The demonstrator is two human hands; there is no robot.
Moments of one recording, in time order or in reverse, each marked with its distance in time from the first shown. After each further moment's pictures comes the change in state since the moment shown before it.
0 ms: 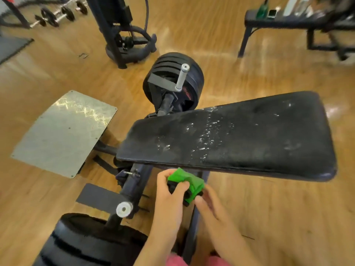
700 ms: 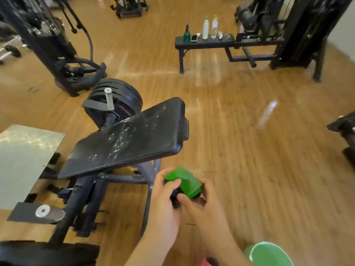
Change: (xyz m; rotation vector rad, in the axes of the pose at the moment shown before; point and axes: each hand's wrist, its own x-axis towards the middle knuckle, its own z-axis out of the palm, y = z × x) left_hand -0.222 0.024 0.235 -0.389 -0.259 -0.179; right_hand -0.193 -0.006 -0.225 0.186 0.368 -0.112
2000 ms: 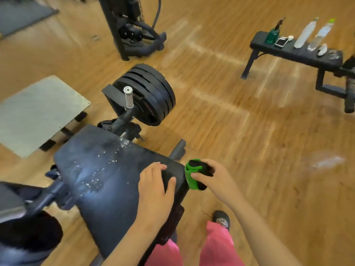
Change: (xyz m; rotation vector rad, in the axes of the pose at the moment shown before) left_hand 0.343 0.033 0.085 1.180 0.535 0.424; right_hand 0.471 -0.062 -0.054 -0.515 -0.598 0.042
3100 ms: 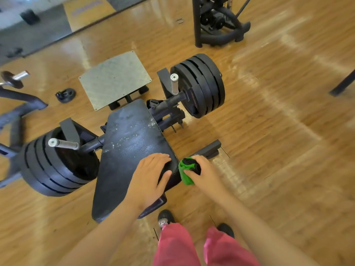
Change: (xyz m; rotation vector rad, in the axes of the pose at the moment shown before) left_hand -0.008 0.028 0.019 0.445 0.057 -0.009; right_hand 0.072 0.027 -0.019 -0.209 -0.460 -0.358
